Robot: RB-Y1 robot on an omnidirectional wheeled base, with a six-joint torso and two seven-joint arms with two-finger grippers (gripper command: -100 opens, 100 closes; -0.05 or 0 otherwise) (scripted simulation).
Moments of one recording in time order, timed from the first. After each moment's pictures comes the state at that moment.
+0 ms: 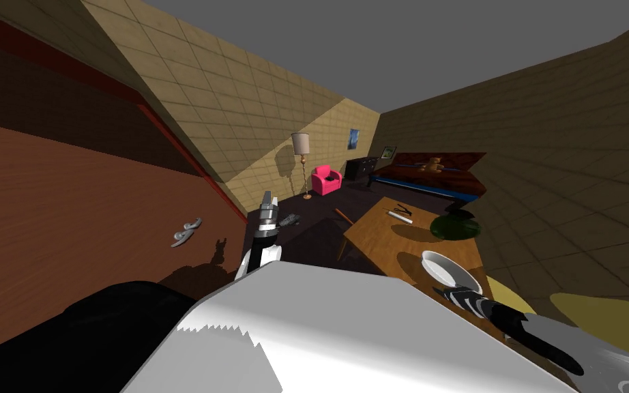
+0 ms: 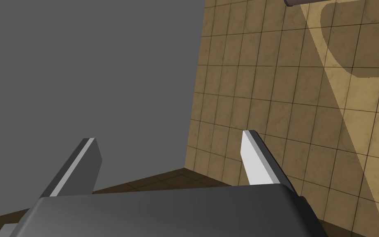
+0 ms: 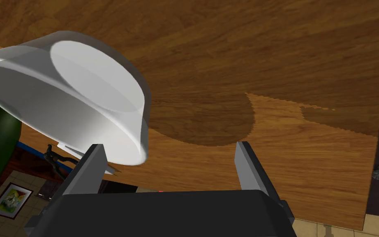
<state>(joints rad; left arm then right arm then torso) 0.49 -0.02 0.01 -2.27 -0.09 -0.43 -0.09 0.16 -1.07 0.51 -0.64 0.57 -0.41 0.32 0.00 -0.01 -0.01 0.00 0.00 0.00</state>
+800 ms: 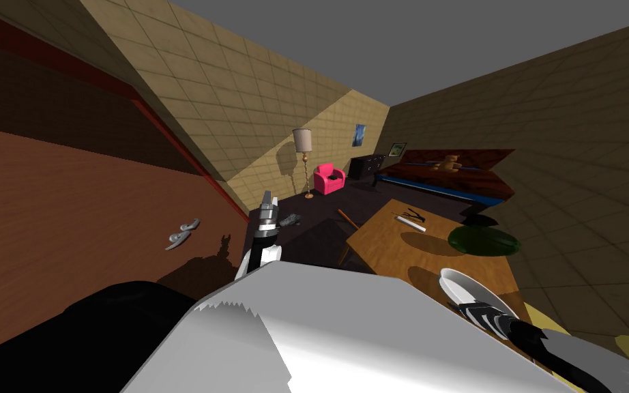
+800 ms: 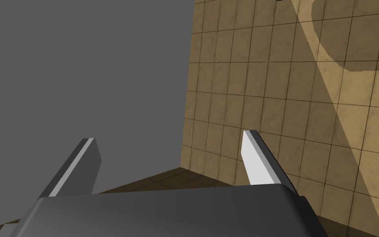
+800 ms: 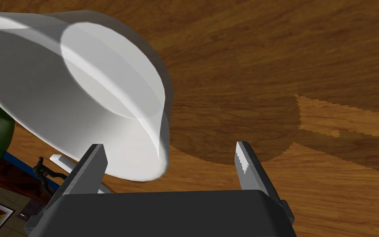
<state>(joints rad) 0.49 -0.02 0.01 -2.27 -0.09 -0.43 -0.09 0.18 -1.07 0.56 -0.59 0.59 -0.37 0.31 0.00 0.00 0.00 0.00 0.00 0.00</state>
